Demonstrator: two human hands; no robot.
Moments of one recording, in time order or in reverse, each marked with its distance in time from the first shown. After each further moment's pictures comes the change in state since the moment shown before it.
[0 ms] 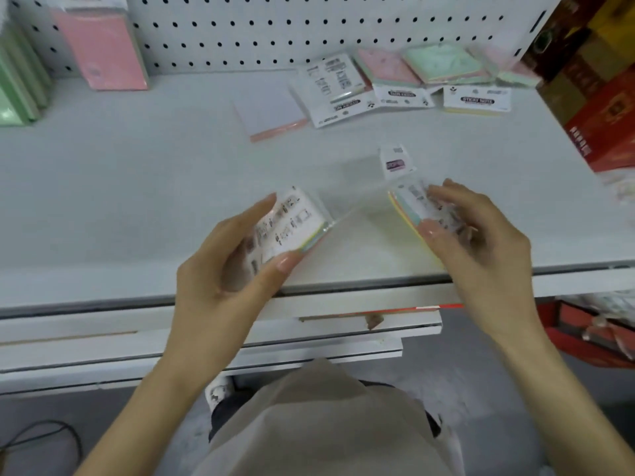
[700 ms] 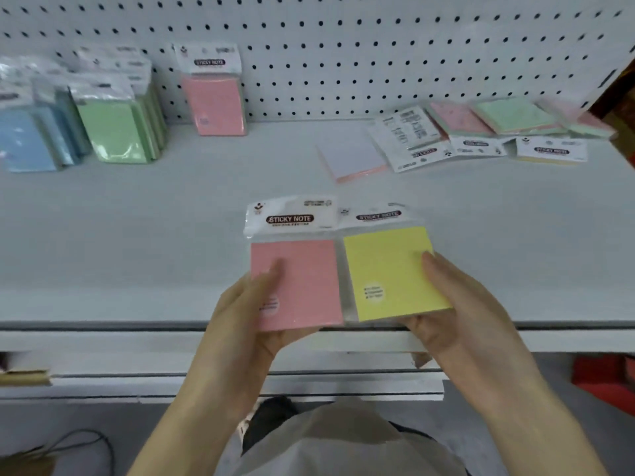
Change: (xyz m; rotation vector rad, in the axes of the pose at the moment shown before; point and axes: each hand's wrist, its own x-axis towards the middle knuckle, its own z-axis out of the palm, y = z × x) left_hand -0.001 0.005 -0.068 -0.633 0.076 -0.552; right_hand -0.018 -0.071 0.082 0.926 -0.311 0.581
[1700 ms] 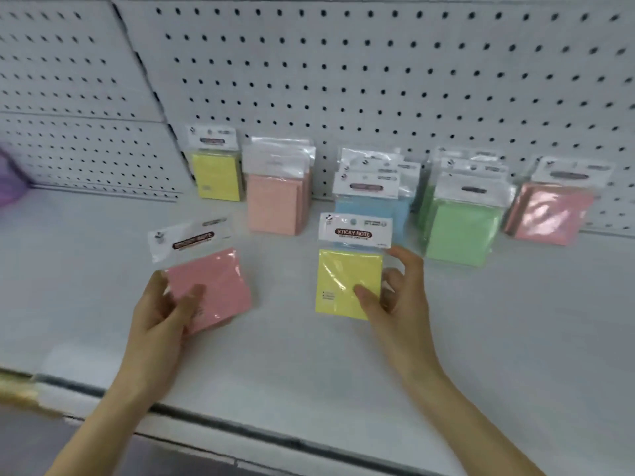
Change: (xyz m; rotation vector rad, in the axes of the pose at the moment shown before) left_hand 0.086 0.222 -0.486 0.259 0.388 0.528; right_hand 0.180 0.214 0.420 -0.621 -0.059 -0.496
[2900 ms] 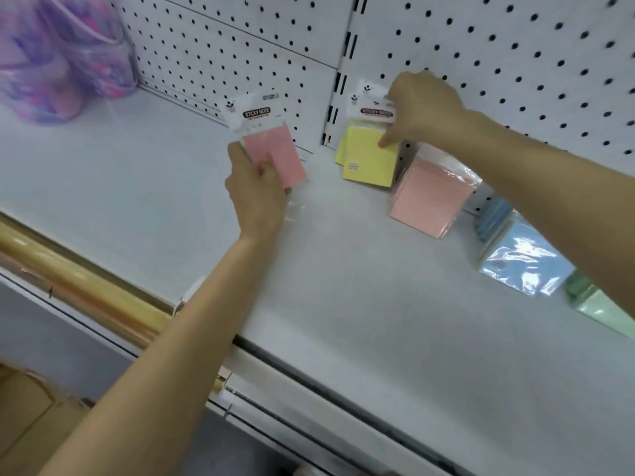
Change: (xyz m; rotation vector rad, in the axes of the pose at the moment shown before) left_hand 0.146 -0.013 -0.056 0.064 0.534 0.049; right_hand 0.199 -0.116 0.220 -1.473 -0.442 -0.445
